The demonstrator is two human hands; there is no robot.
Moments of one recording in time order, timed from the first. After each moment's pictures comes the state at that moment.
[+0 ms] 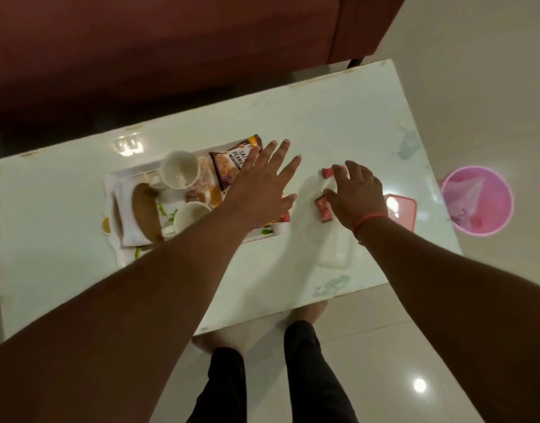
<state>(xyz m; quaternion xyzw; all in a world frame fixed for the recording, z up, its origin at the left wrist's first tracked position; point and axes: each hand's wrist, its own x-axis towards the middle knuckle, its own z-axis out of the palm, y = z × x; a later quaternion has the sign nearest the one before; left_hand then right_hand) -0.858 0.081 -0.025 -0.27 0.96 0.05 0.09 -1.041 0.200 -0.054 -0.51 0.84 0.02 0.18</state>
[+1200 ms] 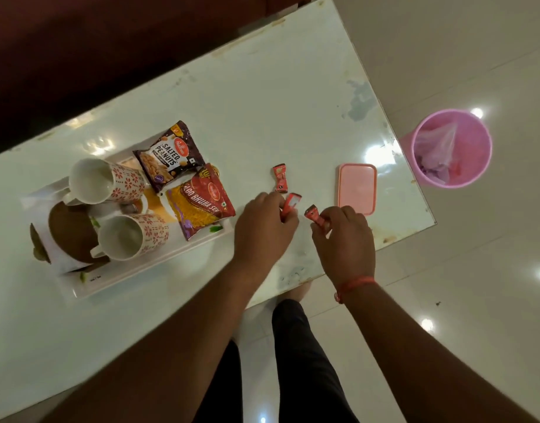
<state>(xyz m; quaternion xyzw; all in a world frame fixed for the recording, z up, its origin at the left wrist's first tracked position) -0.933 0.207 -0.055 -0.46 0.83 0.31 0.03 -1.028 0.324 -0.061 -0.33 0.91 -0.13 0.20</state>
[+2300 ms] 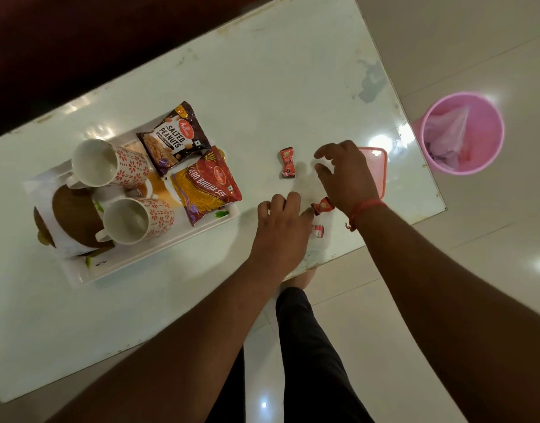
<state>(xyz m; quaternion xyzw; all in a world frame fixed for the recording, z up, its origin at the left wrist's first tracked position) -0.915 0.242 -0.077 -0.29 0.95 0.10 0.09 -1.078 0.258 -0.074 -0.36 0.87 -0.20 0.28</state>
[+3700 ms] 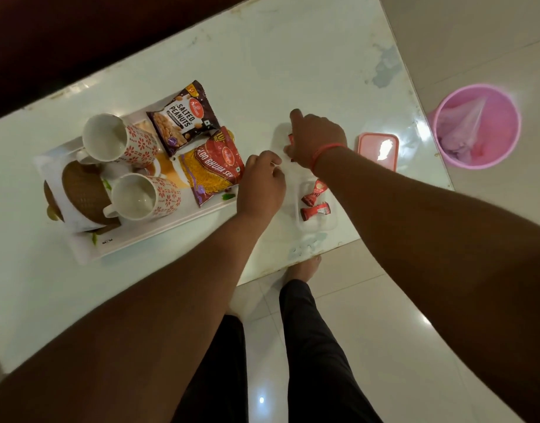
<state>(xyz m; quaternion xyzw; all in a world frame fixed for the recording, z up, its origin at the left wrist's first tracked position) -0.917 0.185 -0.076 -0.54 0.75 0.38 -0.01 -1.059 0.182 -0.089 -0.50 0.82 0.05 0.27</state>
